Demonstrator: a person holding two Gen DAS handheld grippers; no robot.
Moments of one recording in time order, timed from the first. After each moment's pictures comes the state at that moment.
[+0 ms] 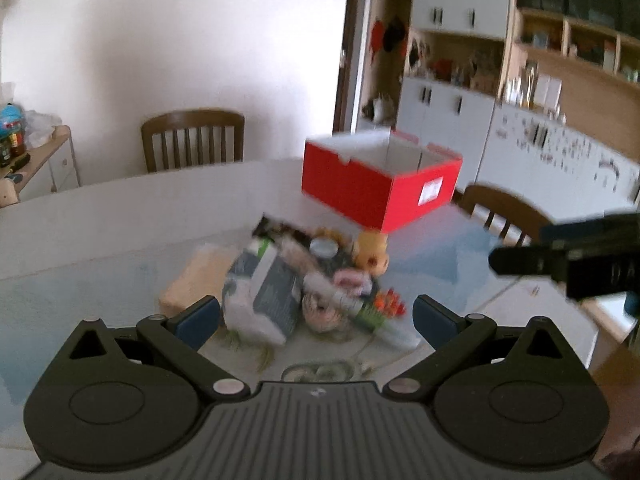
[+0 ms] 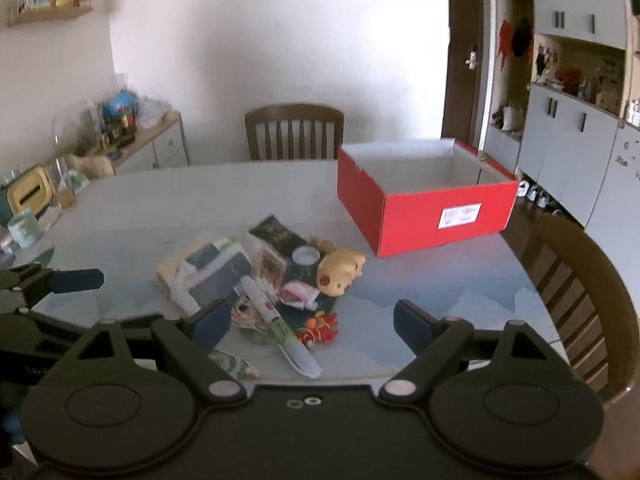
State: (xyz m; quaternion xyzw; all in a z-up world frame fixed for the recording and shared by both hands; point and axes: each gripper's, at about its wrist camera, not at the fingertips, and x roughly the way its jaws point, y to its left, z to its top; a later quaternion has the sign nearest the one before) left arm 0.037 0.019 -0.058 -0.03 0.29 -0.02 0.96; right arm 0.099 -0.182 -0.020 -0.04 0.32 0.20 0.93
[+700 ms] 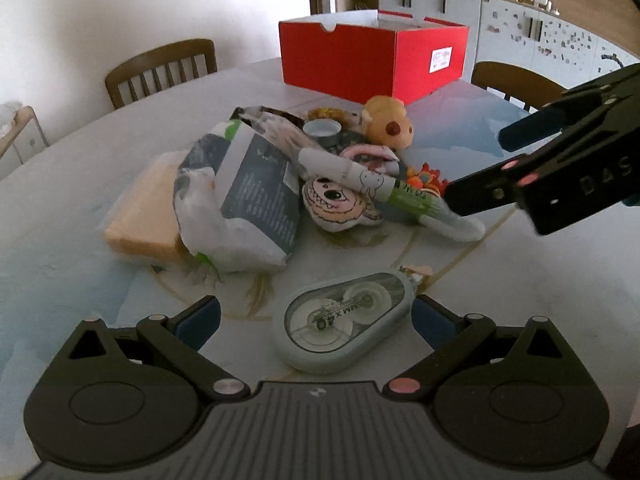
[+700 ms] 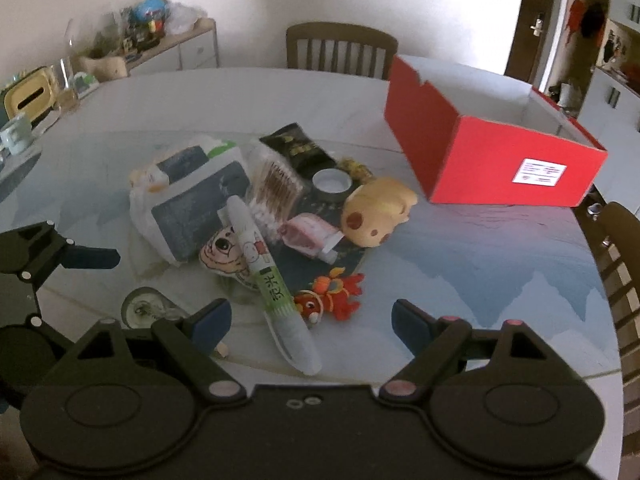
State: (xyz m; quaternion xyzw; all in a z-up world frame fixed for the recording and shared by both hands) left arm 0.094 0.013 -0.155 0.05 0.40 -0.04 0.91; right arm 0.173 -0.145 -0.106 -0.12 0.40 0.25 0.87
